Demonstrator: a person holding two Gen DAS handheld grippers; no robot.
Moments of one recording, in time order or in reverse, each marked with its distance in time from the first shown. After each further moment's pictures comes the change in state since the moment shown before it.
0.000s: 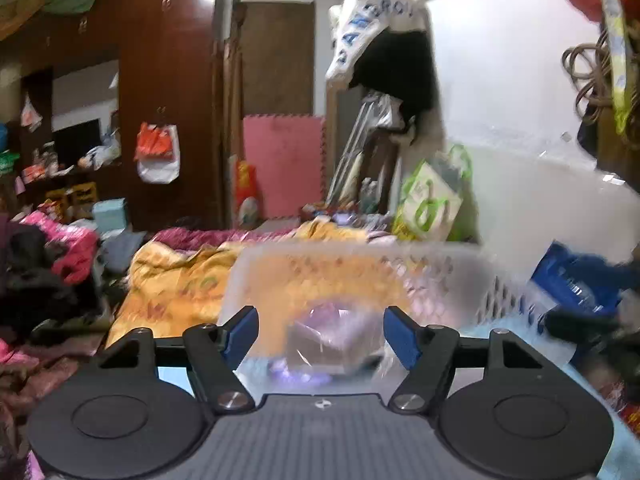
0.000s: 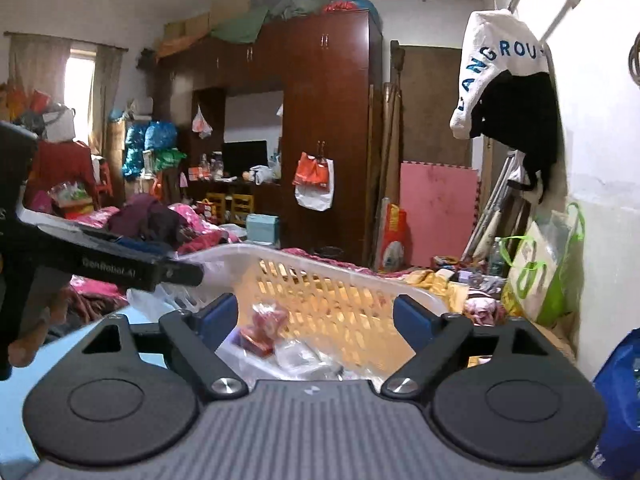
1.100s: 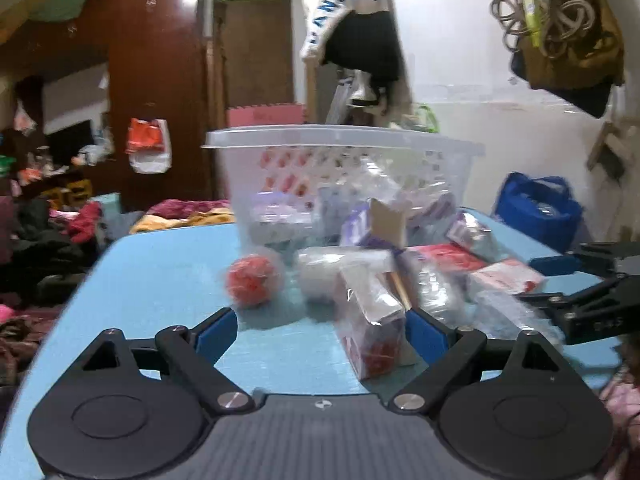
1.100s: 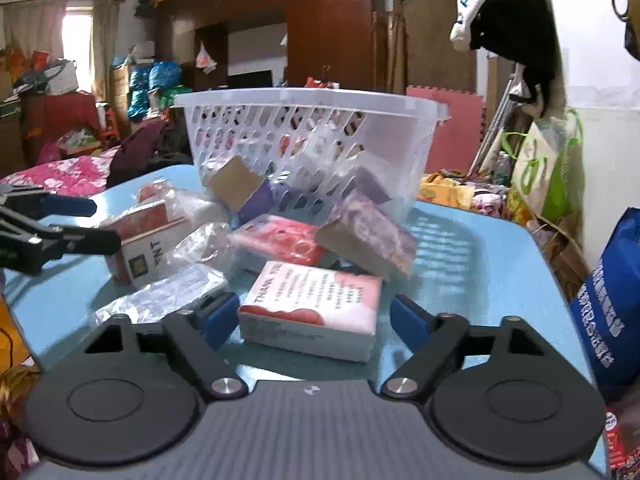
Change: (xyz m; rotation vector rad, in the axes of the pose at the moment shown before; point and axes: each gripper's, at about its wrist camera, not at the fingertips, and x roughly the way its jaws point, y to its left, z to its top) left arm -0.091 -0.021 -0.155 0.070 0.002 -0.003; right arm -0.053 0.011 -0.127 0.032 0.209 0.039
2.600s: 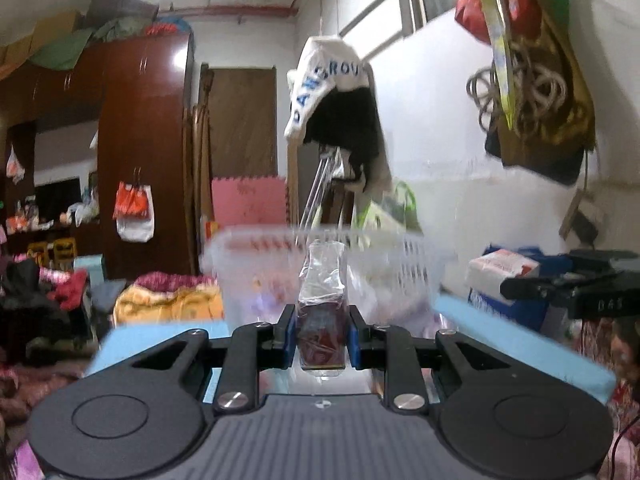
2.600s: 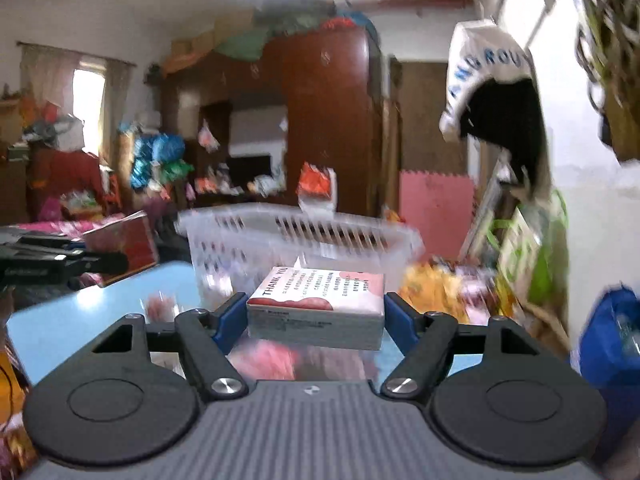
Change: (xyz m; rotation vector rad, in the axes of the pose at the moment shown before) left arm -0.031 0.011 0.055 0.008 -0.235 -0.092; right arm -0.048 -0.010 0.057 -0.033 -0.283 -0.004
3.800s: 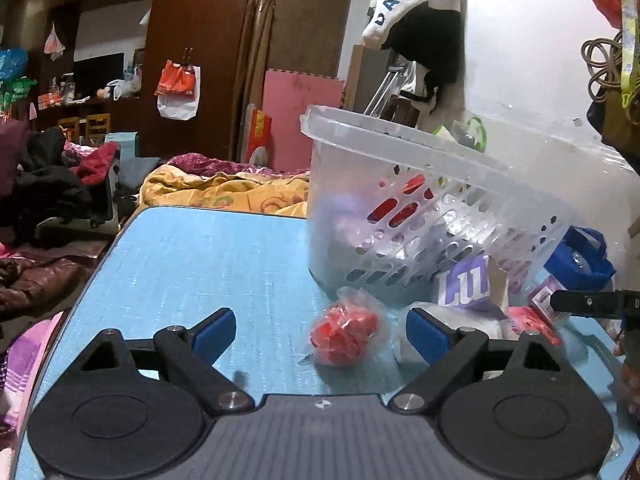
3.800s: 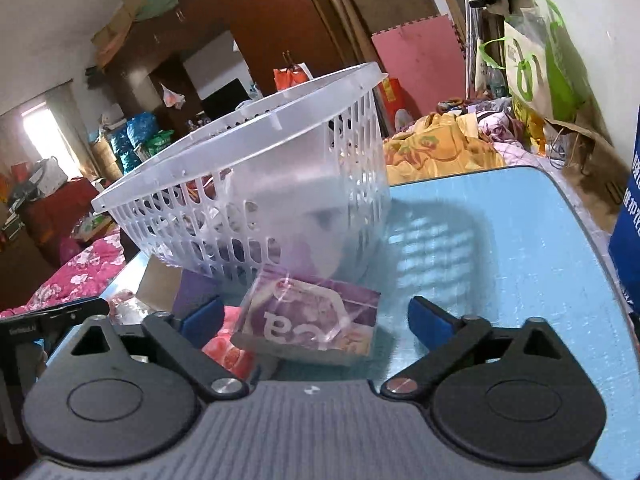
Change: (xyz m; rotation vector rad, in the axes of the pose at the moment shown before) left arm 0.077 0.079 -0.041 -0.227 0.320 0.095; right arm 0.097 -0.067 -0.053 0.446 0.346 0.091
